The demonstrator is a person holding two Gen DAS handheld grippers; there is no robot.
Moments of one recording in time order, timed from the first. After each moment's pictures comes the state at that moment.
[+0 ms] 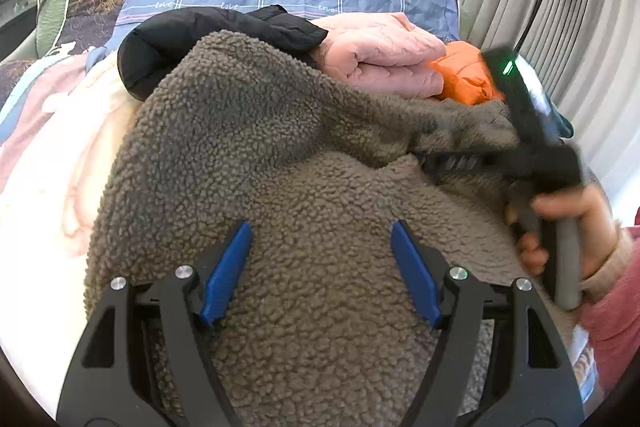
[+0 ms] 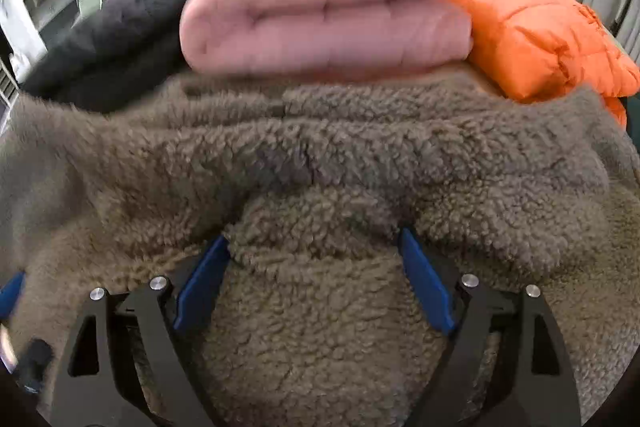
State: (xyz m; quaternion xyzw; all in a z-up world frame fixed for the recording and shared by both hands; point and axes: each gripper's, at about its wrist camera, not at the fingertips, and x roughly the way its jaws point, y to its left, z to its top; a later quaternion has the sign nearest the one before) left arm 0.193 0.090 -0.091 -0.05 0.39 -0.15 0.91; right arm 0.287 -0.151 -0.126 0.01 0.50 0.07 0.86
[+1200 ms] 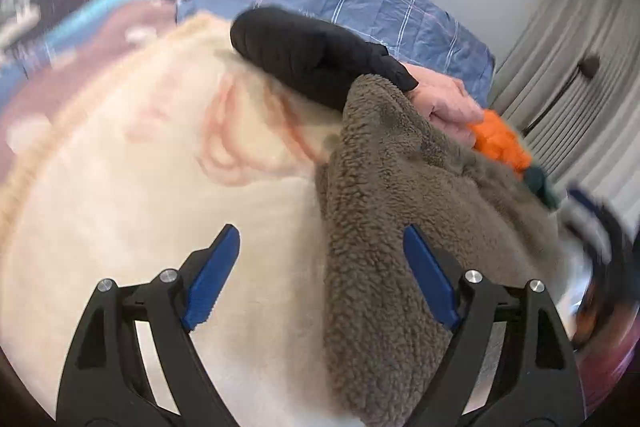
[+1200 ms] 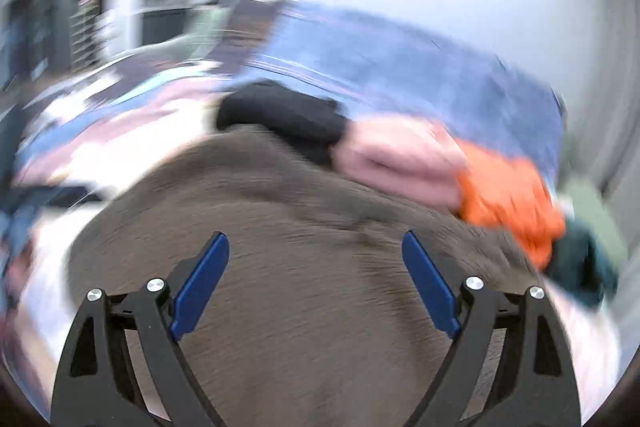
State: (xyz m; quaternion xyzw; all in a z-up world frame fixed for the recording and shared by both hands) left arm 0.132 0.230 -0.084 -0.22 0.38 -0.12 0.89; right arm 0.034 -0.056 -0.029 -0.22 0.24 0.22 0.92
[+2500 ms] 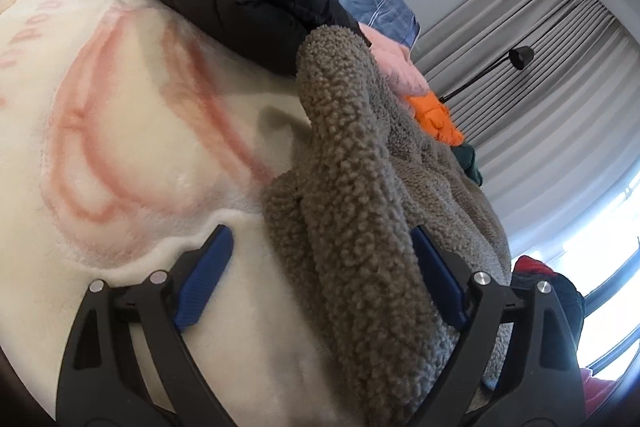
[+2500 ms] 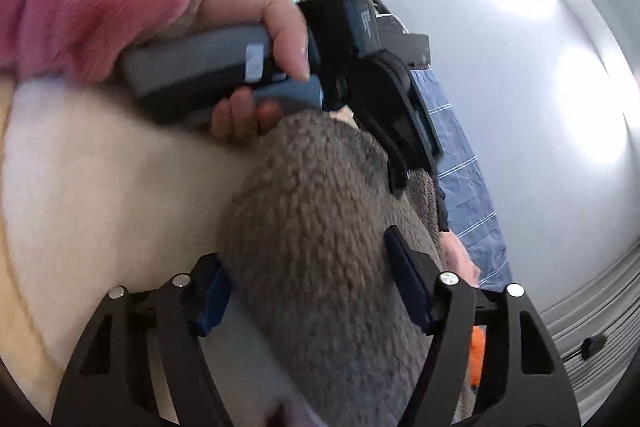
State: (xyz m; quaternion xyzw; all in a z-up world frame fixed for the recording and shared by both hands) left arm 0.233 0.213 -0.150 -0.26 0.41 -0.31 0.81; right arm -0.009 0.092 -0.151 -0.51 0.14 0.21 0.82
